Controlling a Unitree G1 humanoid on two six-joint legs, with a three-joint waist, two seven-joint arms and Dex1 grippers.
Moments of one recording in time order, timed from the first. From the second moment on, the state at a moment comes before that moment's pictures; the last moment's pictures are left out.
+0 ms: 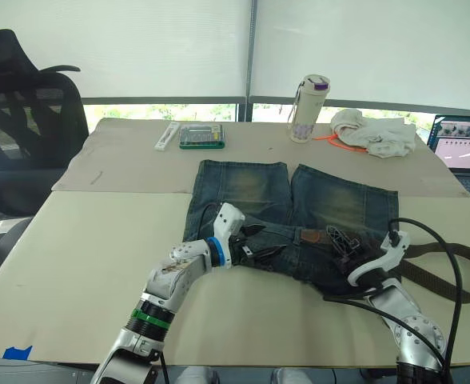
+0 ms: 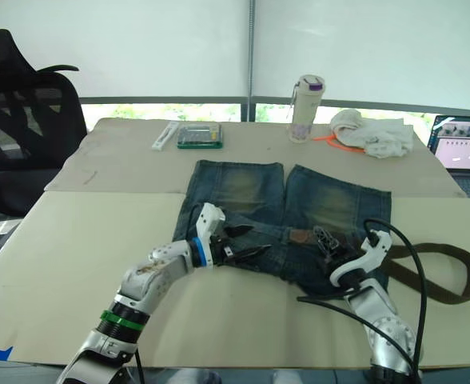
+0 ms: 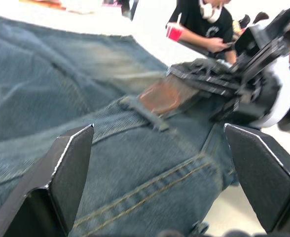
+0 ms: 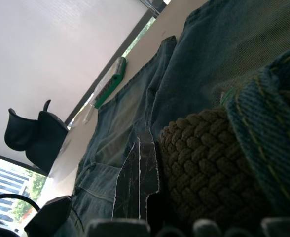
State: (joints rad) left arm -0.47 0.17 -0.21 0.09 -0.43 0.44 -0.77; right arm -0.10 -0.22 -0.39 -0.15 1.07 0.62 0.19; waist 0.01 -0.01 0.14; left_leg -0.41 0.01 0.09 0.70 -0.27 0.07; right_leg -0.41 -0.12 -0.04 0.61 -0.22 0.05
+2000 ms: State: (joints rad) left arm -0.47 0.13 -0.19 0.13 -0.36 0.41 -0.78; right arm -0.11 -0.30 -0.44 -0.12 1.24 0.82 0.20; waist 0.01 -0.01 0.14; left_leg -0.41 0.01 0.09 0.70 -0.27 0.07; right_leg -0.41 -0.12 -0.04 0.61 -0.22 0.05
